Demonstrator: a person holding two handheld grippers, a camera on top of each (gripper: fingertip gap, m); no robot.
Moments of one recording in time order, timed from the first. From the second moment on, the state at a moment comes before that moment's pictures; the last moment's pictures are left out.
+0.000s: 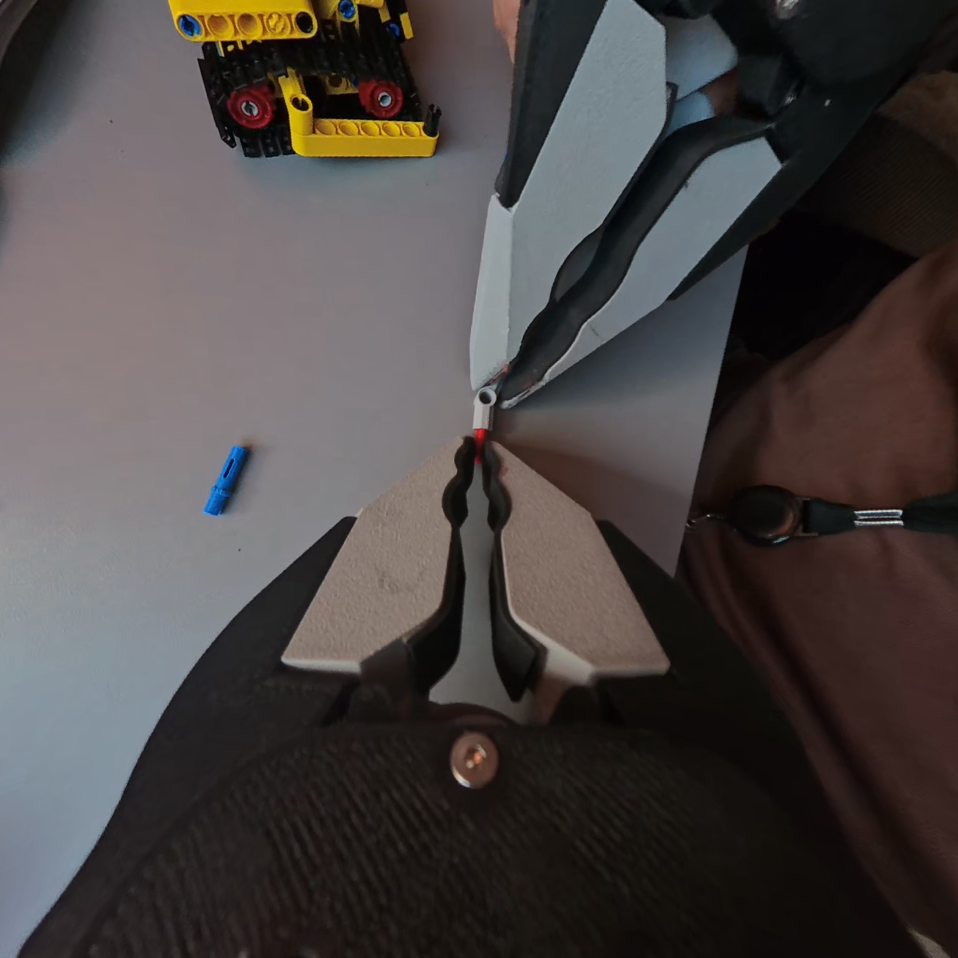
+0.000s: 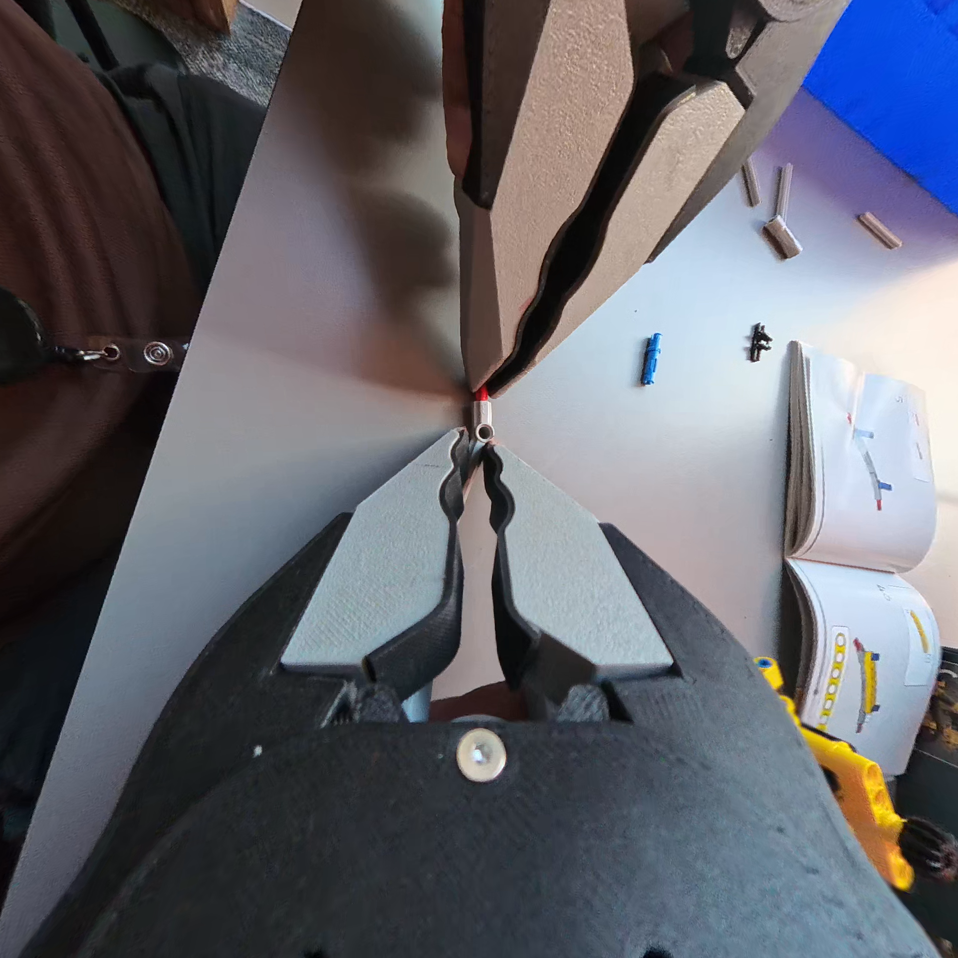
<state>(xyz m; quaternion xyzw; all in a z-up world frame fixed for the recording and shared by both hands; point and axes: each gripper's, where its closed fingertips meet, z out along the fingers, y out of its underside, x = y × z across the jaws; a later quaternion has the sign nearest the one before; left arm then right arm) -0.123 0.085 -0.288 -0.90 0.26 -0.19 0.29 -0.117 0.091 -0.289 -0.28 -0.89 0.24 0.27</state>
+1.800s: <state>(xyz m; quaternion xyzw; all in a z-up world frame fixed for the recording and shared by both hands) -0.118 0.113 -0.216 -0.83 0.19 -0.30 0.43 -0.122 0.097 -0.229 -0.54 -0.59 0.57 0.18</state>
